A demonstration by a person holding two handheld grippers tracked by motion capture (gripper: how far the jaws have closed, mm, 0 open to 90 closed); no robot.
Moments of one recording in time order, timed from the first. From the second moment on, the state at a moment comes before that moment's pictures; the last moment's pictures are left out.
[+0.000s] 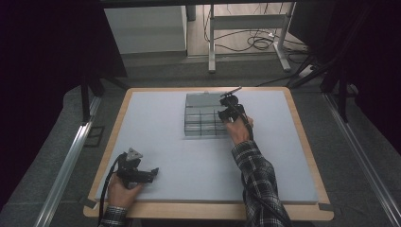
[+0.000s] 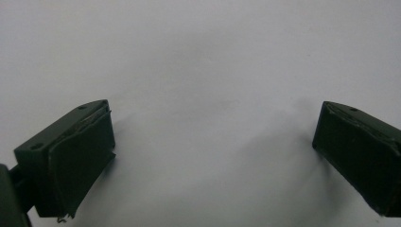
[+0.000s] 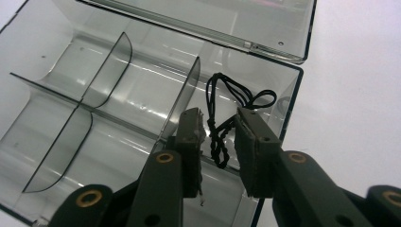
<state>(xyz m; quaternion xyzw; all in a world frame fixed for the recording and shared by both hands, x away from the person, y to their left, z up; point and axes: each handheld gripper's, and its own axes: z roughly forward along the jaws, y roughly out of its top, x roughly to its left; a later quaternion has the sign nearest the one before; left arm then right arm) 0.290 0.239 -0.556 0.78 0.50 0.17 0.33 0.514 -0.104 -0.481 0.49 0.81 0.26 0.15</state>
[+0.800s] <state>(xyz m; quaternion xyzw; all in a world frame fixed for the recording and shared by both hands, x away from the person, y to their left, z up) 0.290 0.239 -0.556 0.78 0.50 0.17 0.33 0.492 -0.102 -0.469 0.45 0.83 0.29 0.16</state>
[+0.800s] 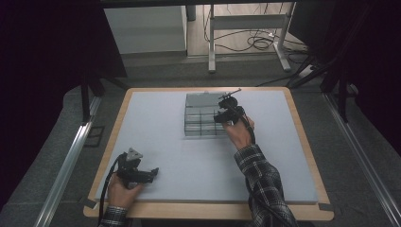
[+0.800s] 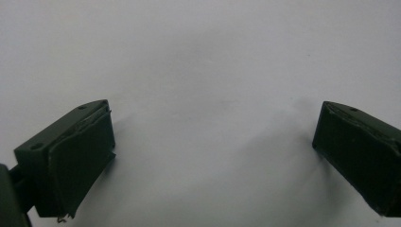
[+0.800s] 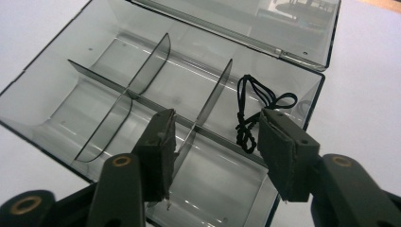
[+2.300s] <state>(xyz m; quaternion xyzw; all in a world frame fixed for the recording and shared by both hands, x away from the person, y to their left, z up) 0.290 0.239 -0.556 0.78 0.50 0.17 0.33 0.448 -0.111 -0.462 0.39 0.85 0.30 0.16</state>
